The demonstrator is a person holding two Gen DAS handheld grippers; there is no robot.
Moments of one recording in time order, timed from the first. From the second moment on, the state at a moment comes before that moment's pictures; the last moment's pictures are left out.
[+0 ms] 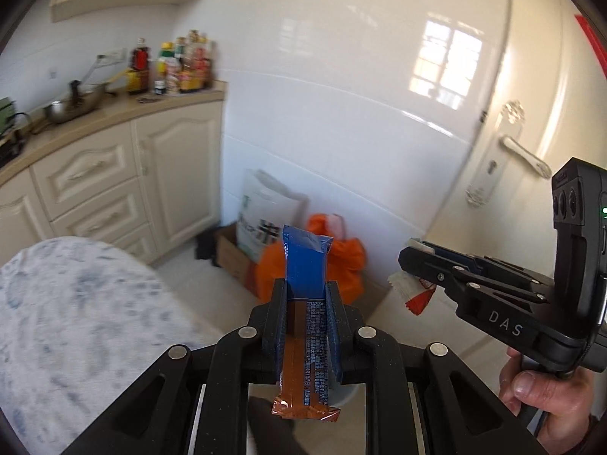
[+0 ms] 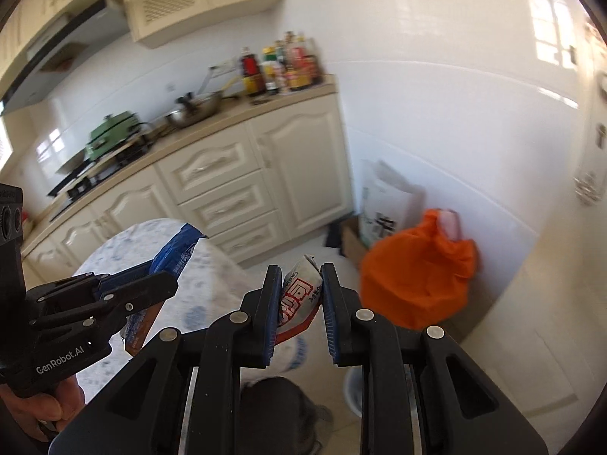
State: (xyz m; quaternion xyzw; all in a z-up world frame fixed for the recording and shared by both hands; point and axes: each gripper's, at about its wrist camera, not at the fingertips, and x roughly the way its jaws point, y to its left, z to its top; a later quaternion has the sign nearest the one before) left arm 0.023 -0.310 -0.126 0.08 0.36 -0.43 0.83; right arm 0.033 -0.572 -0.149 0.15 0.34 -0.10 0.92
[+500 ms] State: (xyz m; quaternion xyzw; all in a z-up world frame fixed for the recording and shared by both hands) left arm 0.052 -0.453 -0.202 0.11 0.46 -0.46 0.75; right arm 0.005 -0.677 -0.227 0.21 0.39 -0.17 0.88
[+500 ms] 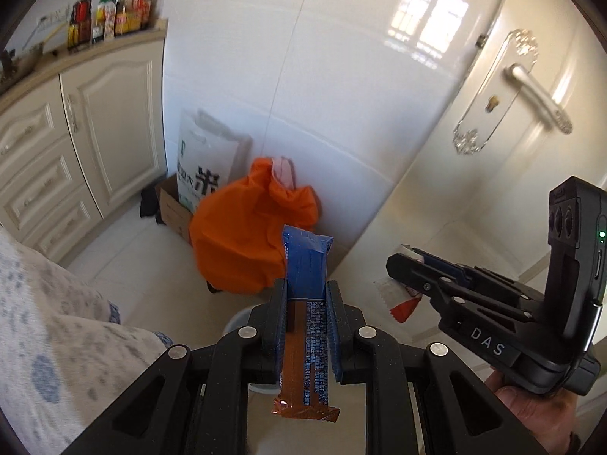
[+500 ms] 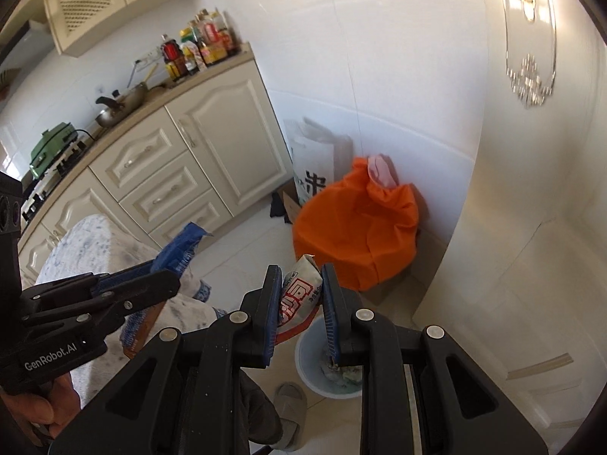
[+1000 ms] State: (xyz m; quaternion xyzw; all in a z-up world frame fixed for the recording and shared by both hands) left arm 0.084 -0.510 -0.234 0.15 0.48 -0.41 0.76; right arm 0.010 -0.705 -0.295 0.27 0.44 -0.18 0.84
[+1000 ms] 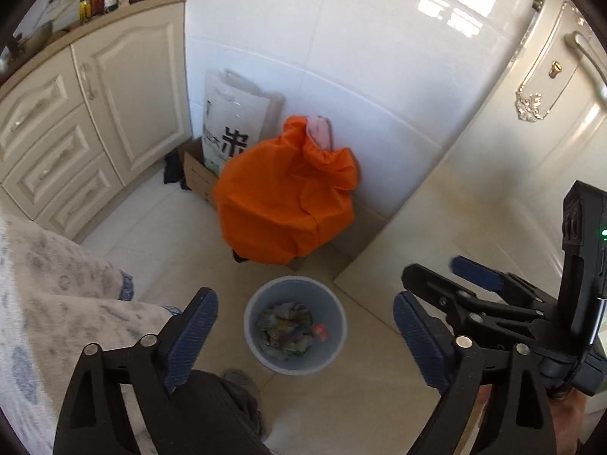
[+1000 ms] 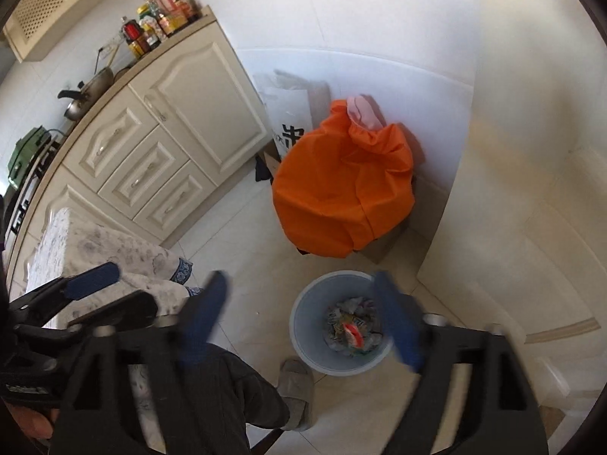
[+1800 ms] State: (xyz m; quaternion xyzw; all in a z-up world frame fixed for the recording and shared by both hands) left arm -0.004 -0.194 -0.055 0.05 0.27 -0.25 0.93; right arm 0.054 -0.508 -0.101 0.17 0.32 -0.08 0.93
